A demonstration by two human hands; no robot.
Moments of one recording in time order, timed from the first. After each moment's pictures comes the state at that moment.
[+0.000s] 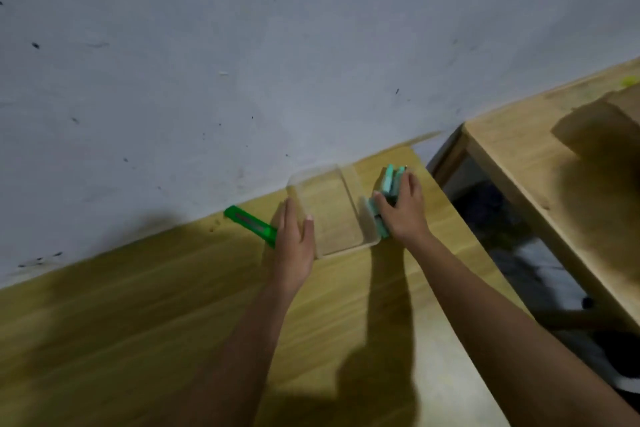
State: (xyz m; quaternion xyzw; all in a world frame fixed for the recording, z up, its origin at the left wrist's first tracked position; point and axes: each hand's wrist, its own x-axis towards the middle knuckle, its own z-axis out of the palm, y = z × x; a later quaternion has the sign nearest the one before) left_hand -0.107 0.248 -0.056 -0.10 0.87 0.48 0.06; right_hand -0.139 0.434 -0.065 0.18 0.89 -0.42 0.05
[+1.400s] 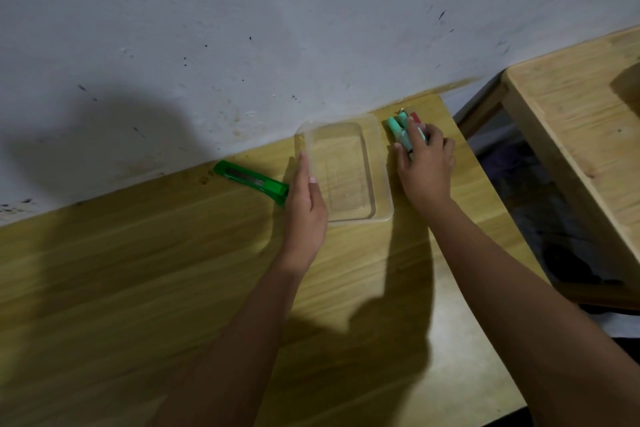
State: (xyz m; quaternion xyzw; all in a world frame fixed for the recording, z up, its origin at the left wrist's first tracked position) left_hand -0.100 0.257 -0.069 -0.11 0.81 0.58 0.05; right_hand -0.156 0.436 -0.091 0.13 0.97 -0.21 -0.03
